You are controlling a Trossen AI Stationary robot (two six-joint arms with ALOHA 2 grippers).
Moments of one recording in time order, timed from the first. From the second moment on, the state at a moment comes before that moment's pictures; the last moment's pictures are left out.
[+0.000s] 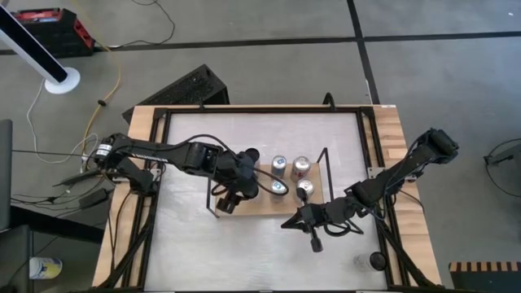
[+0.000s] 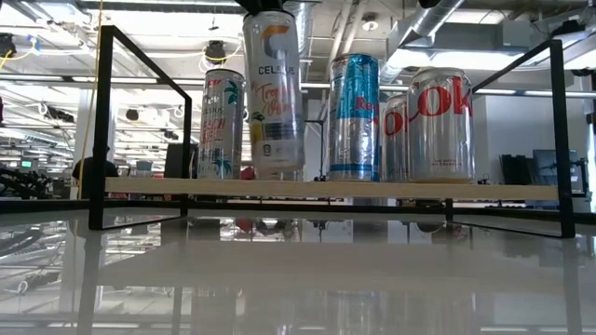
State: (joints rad) left arm -0.13 1.62 1.60 -0.86 -0.02 0.31; right arm 0.54 1.38 0.90 0.16 0.29 0.17
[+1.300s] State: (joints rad) left arm -0.13 1.62 1.56 -0.86 -0.01 0.41; right arm 0.54 1.38 0.90 0.16 0.29 0.17
